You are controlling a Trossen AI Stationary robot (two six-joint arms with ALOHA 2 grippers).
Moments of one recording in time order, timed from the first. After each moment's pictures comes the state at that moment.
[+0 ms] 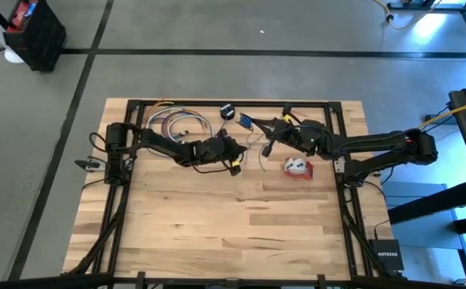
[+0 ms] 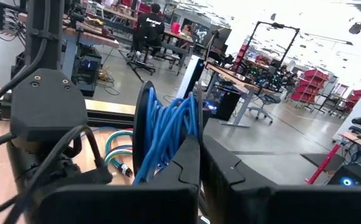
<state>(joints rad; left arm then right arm) 0.13 1.93 0.91 0.68 -0.26 0.00 -0.14 1.21 0.68 0.56 0.30 -0.34</state>
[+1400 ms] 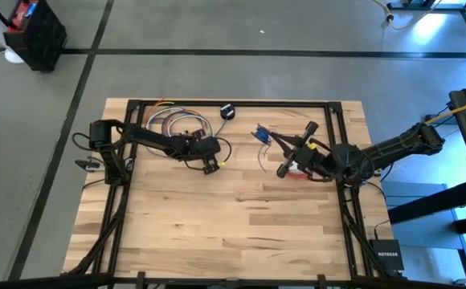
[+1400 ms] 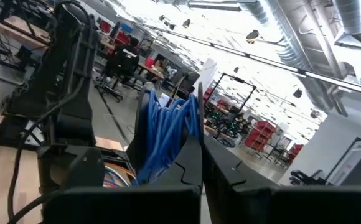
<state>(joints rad) 0.20 1.77 0.86 -0.09 -0.36 0.02 0.29 1.05 0.68 0.66 0.77 -0.74</state>
